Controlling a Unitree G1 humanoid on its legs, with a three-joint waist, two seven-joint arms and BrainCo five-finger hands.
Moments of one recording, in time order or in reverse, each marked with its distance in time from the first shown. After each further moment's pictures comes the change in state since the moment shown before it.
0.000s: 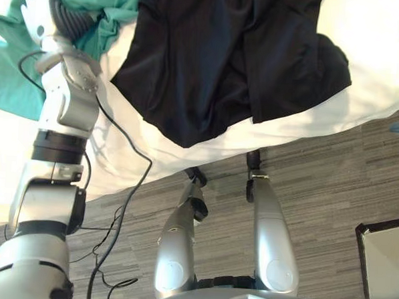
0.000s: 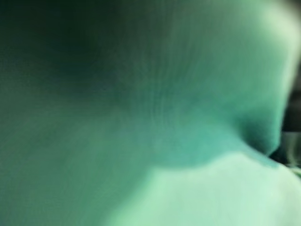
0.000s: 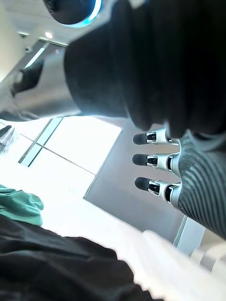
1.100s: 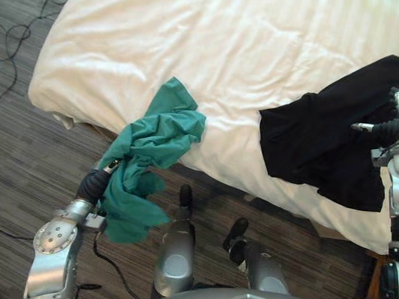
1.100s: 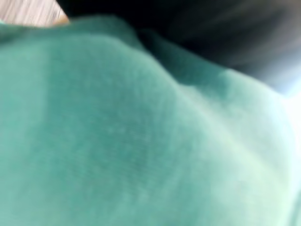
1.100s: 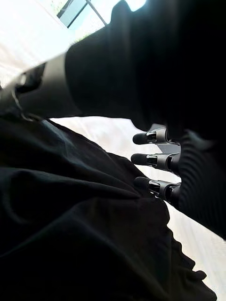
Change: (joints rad) left arm 0.975 -0.350 0.390 -0.427 -0.575 -0.234 -0.717; right arm -0.299 0.147 0.256 1.025 -0.585 0.580 -0.255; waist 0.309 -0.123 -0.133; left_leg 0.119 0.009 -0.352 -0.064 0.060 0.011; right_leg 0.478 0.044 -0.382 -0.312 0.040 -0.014
